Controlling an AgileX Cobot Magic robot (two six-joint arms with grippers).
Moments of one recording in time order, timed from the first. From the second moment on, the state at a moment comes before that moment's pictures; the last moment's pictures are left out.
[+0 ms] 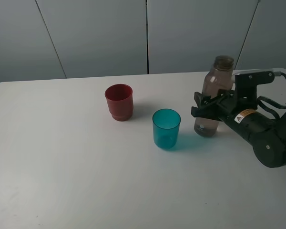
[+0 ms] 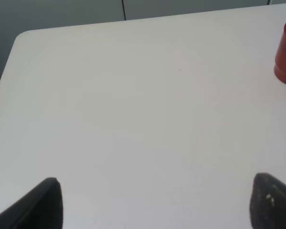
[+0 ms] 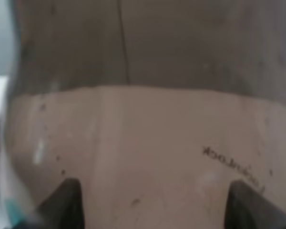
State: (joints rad) left arm -0.08 0.00 -0.51 0.10 1.08 -0.05; right arm 0.39 1.98 -0.38 0.15 -1.21 0.06
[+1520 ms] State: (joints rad) left arm -0.08 0.00 -0.51 0.10 1.08 -0.05; right arm 0.51 1.65 -0.38 0.32 -0.76 -1.04
